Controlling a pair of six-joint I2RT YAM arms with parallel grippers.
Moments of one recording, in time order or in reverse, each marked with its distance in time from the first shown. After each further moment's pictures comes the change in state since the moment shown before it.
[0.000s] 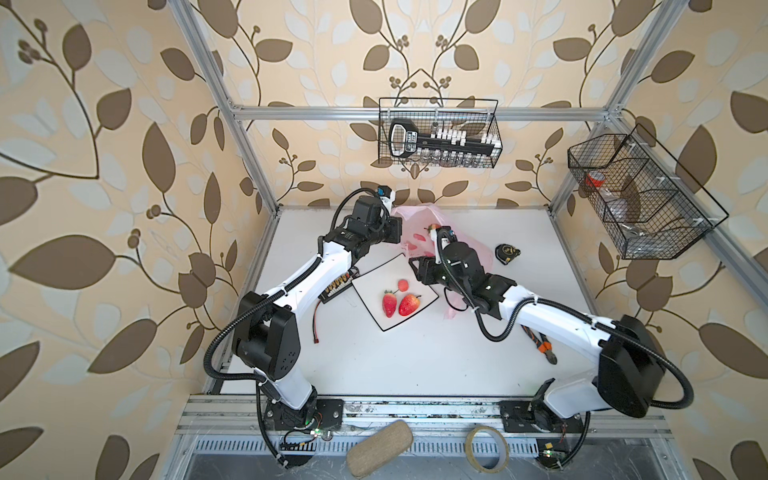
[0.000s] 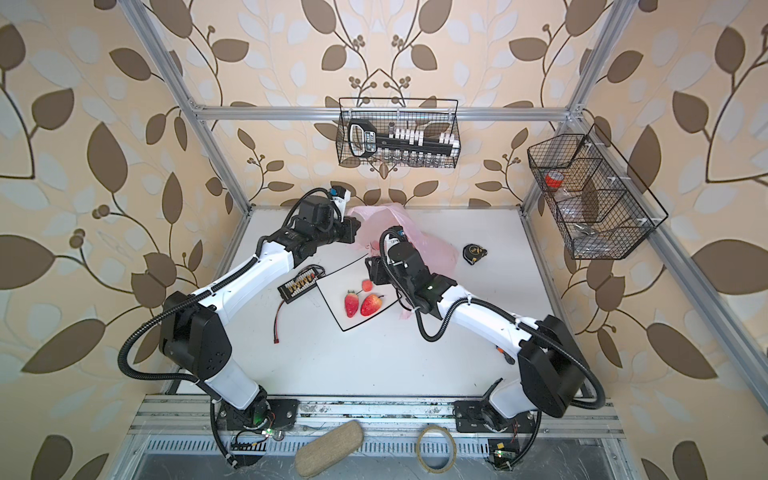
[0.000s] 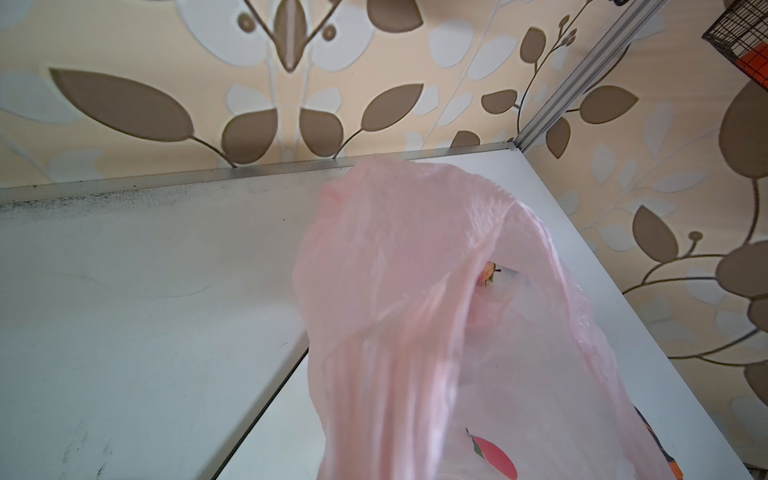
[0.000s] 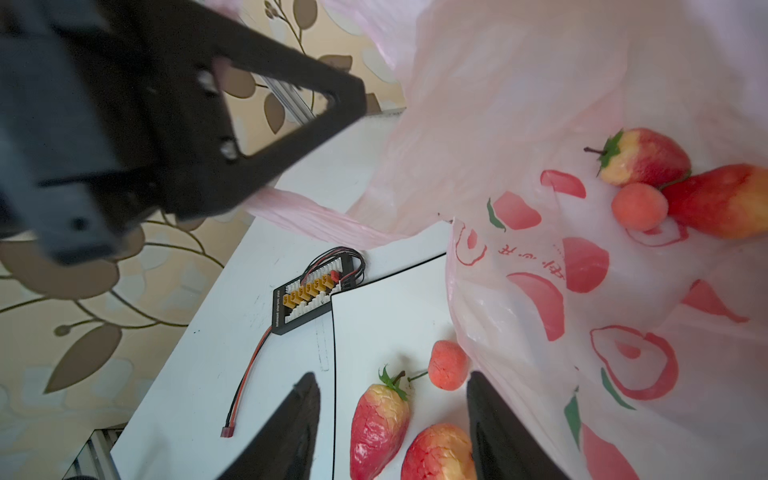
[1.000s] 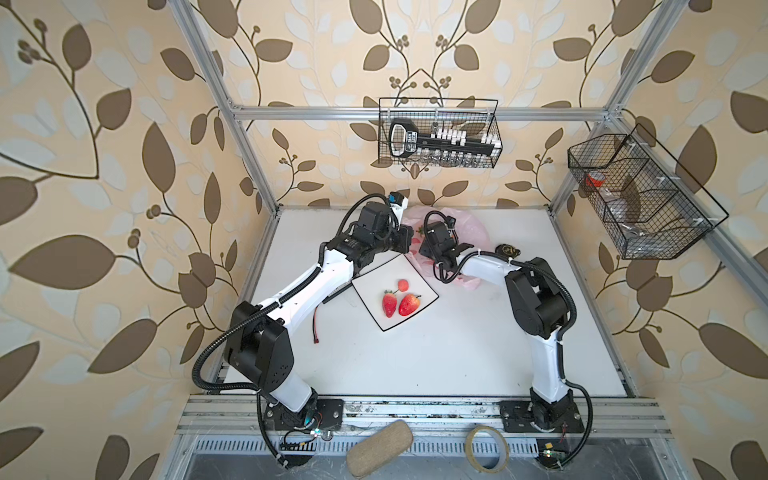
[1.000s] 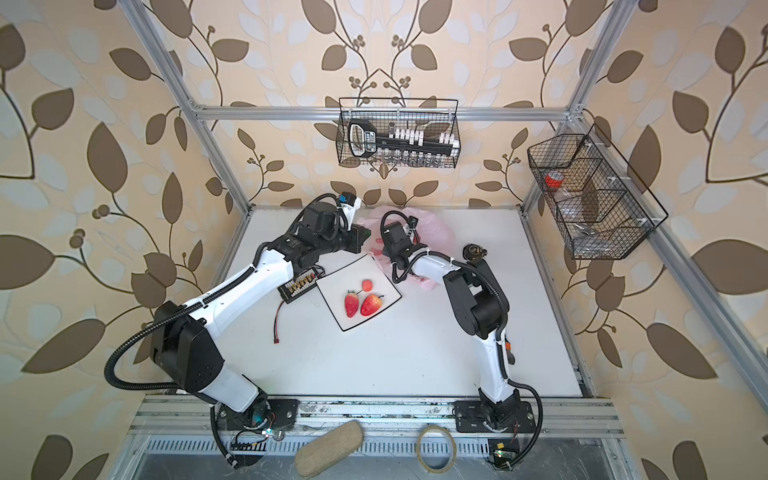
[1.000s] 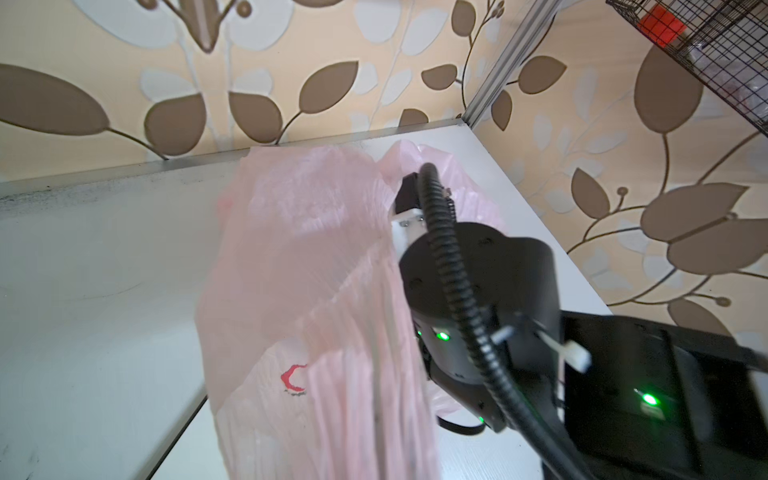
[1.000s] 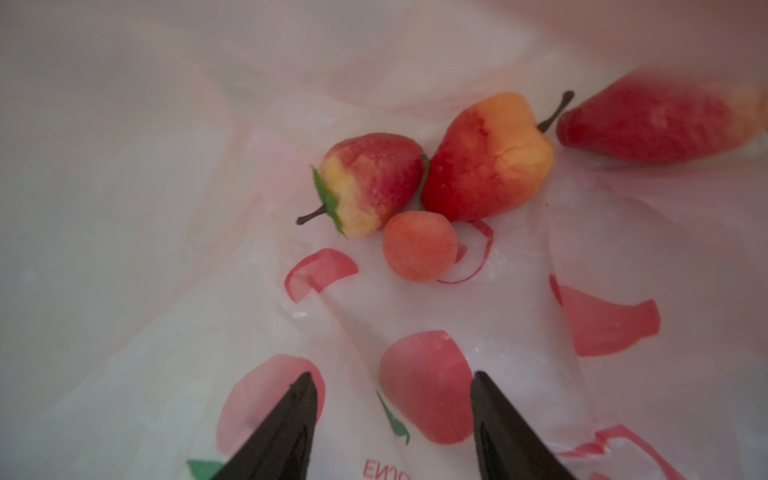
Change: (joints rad) left arm -0.080 -0.070 -0.040 -0.023 0.039 0.006; right arm -0.215 0.696 0.487 -0.146 0.246 0.275
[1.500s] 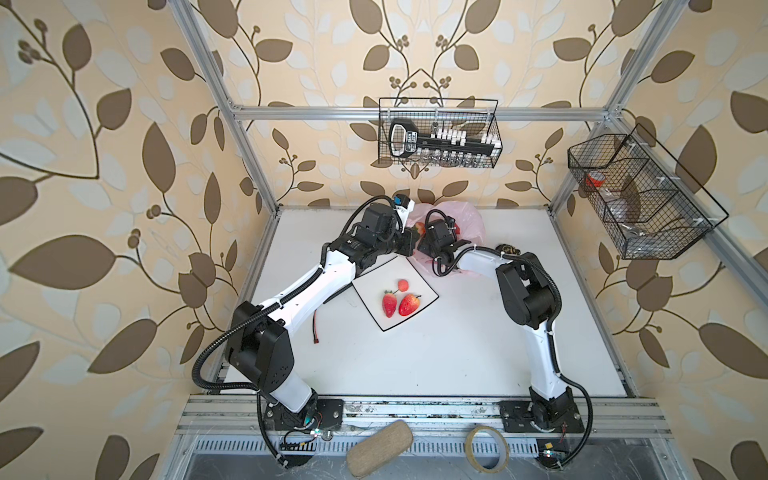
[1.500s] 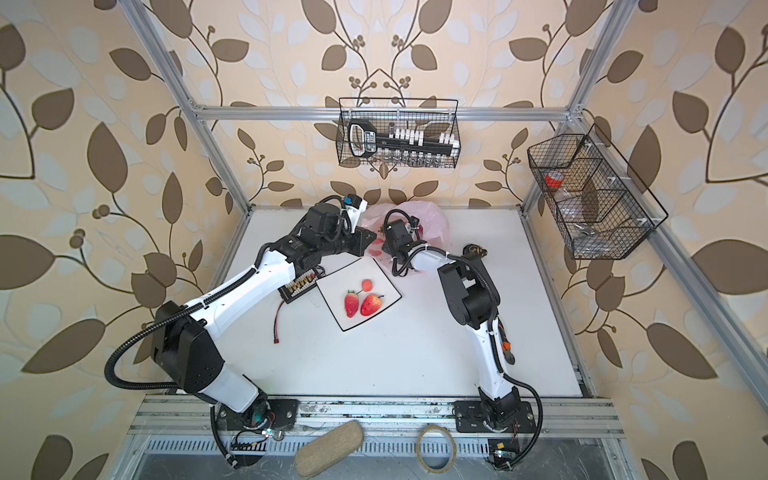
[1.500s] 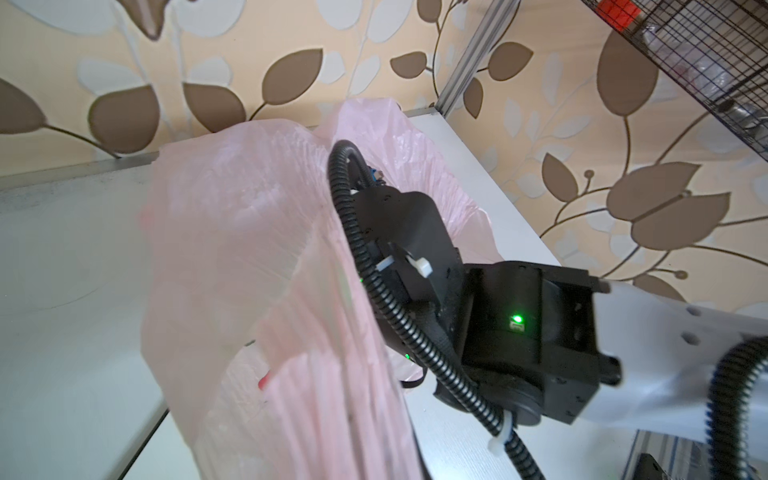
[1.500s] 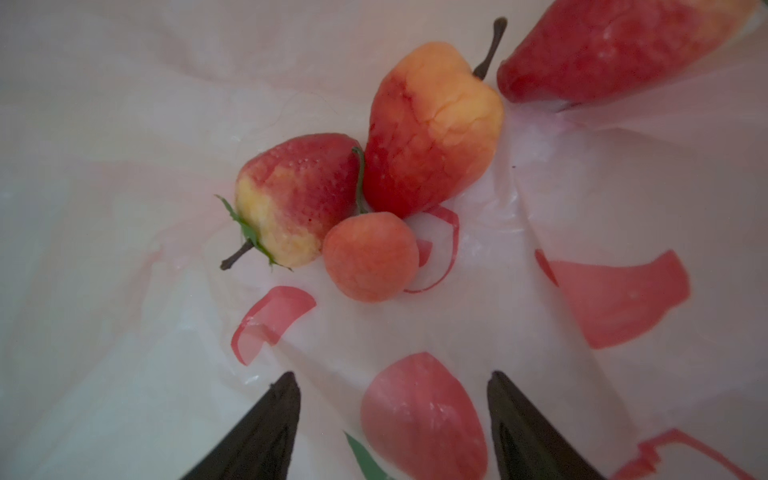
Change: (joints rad) left arm -0.034 0.002 0.007 0.000 0.073 0.010; right arm -0.038 0.103 0.092 0.015 -0.092 0.039
